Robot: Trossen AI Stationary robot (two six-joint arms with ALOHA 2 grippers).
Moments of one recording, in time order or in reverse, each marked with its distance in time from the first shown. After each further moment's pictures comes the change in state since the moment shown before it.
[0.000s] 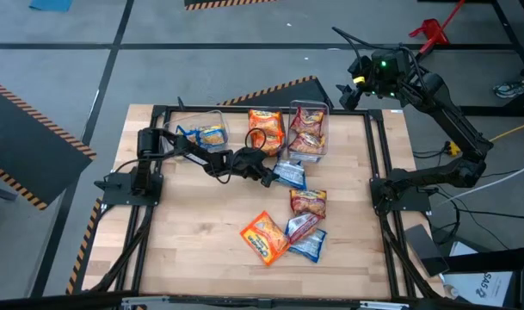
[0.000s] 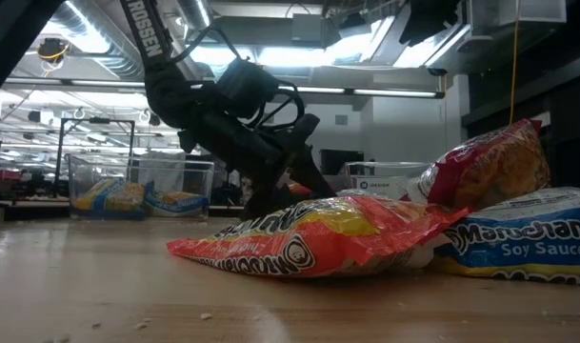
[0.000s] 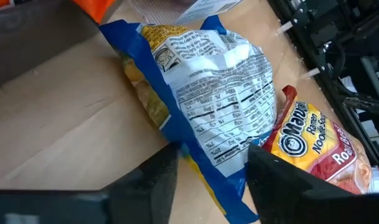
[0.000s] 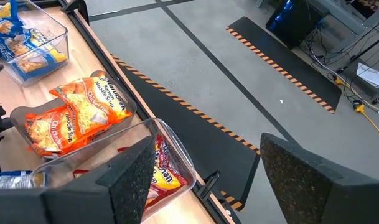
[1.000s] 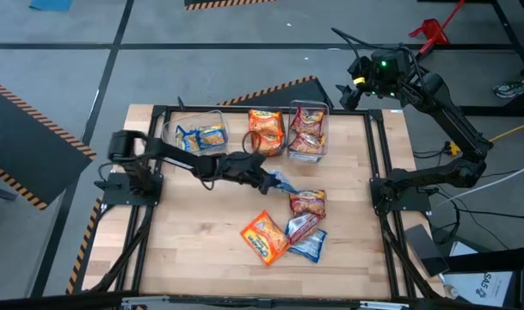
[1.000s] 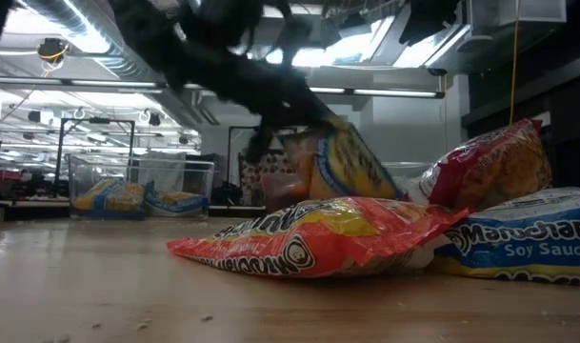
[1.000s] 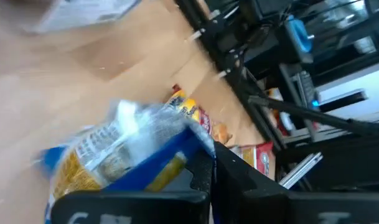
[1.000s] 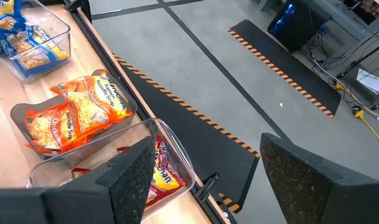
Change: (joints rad) left arm -0.133 -0.265 0.003 -0.115 -0.020 -0.117; right arm 0.000 0.000 0.000 0.003 -0.007 -0.026
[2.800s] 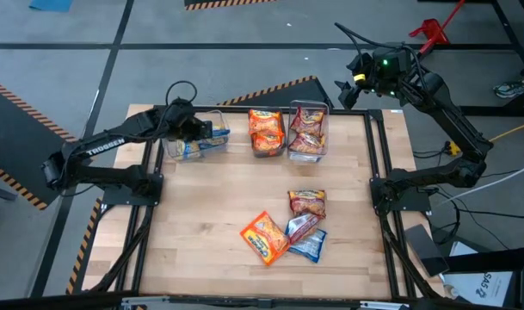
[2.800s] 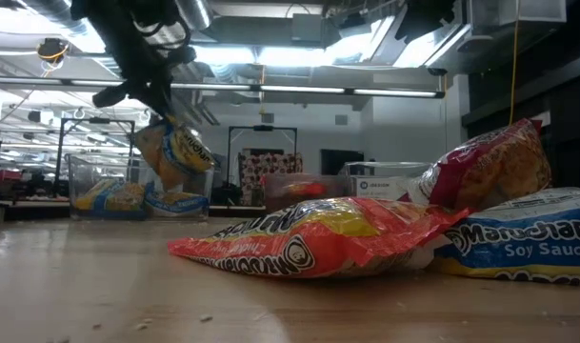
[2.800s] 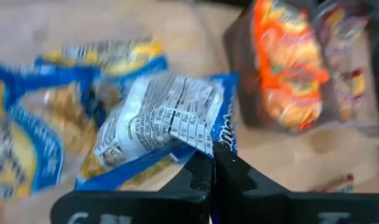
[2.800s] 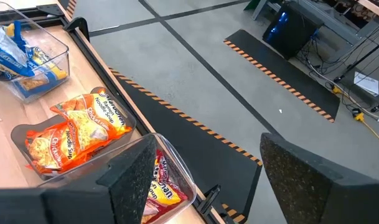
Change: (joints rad) left arm 0.548 -0.709 -0.001 -1.240 -0.093 0.007; right arm 0.000 0.000 0.000 0.053 0.000 0.038
